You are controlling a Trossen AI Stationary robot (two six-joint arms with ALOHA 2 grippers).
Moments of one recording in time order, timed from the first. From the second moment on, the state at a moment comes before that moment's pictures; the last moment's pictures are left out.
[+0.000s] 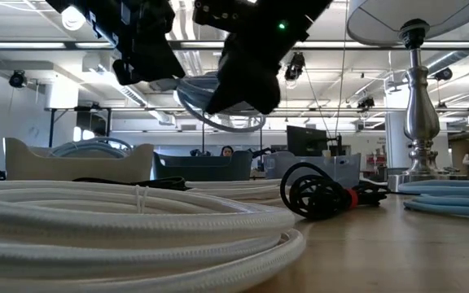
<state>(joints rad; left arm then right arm) -0.01 1.17 0.86 -0.34 -0.17 -0.45 0.30 1.99 1.45 -0.36 0.76 -0.14</state>
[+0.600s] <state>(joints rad) -0.01 1.25 0.86 -0.23 -0.18 -0.44 0.30 1.97 1.45 -0.35 0.76 -0.13</state>
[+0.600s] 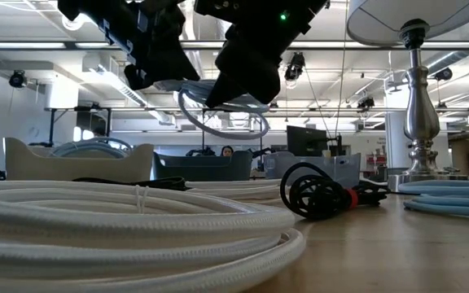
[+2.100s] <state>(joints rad) -0.01 1.12 0.93 -0.36 -0.21 -0.28 0.35 1.83 1.45 -0.45 0.67 0.12</state>
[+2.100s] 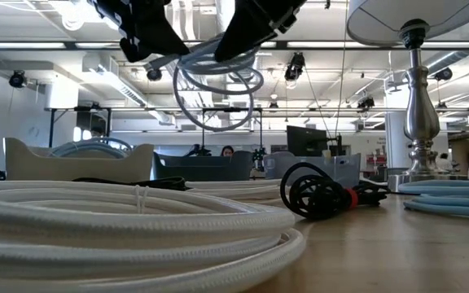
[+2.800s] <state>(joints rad) -0.01 1.18 0.93 -0.35 -0.24 -0.27 0.35 1.86 1.45 -0.35 0.71 -0.08</state>
